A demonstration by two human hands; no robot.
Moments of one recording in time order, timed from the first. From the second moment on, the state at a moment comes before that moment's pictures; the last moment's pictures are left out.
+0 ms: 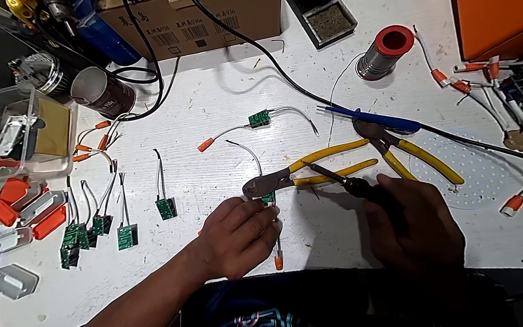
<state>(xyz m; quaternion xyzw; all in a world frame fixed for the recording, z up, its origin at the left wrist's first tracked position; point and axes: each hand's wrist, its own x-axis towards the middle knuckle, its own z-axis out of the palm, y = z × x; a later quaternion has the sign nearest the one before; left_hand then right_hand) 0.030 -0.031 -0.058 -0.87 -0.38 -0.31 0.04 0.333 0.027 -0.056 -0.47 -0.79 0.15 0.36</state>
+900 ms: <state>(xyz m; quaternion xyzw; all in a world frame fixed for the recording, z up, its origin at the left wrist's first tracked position) 0.029 -0.033 -0.061 -0.87 -0.37 -0.31 0.04 0.254 0.072 -0.026 -0.48 -0.82 0.19 0.25</state>
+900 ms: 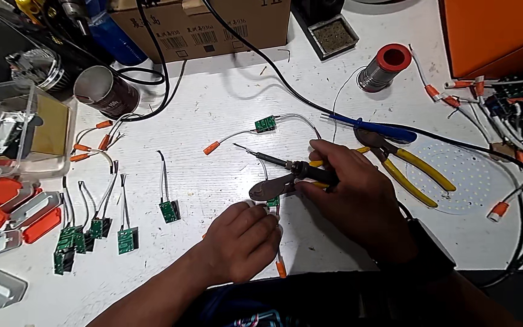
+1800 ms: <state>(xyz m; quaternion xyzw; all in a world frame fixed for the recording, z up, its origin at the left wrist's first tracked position) 0.026 -0.031 -0.064 -0.87 -0.36 -0.33 0.04 0.258 0.075 -0.022 -0.46 -0.85 0.18 0.17</state>
